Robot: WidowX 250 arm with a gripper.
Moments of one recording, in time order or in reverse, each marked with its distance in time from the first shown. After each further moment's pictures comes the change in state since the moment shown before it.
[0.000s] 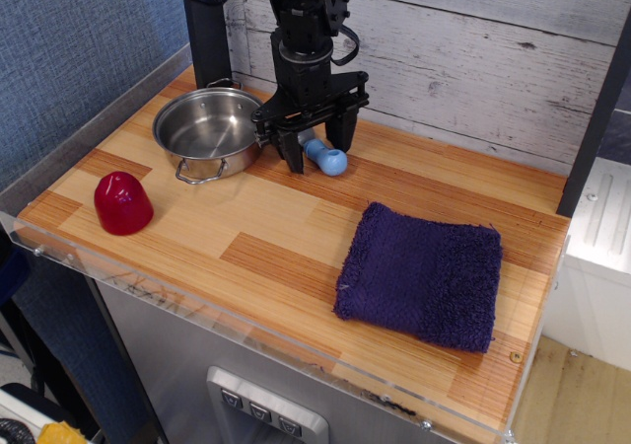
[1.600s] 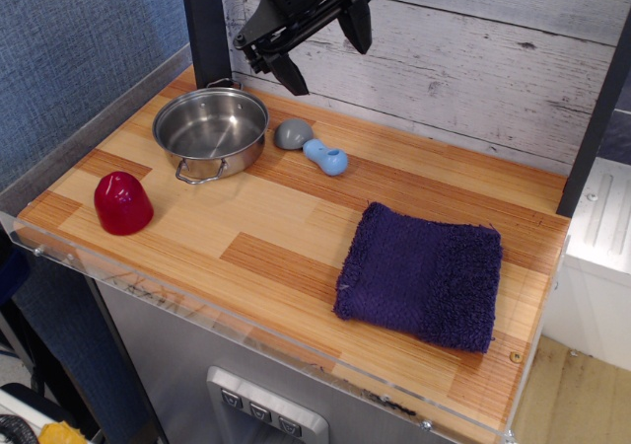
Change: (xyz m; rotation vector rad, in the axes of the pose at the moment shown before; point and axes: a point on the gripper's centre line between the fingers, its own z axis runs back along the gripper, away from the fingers) arm -0.003 -0.010 0.100 -0.332 -0.081 -0.015
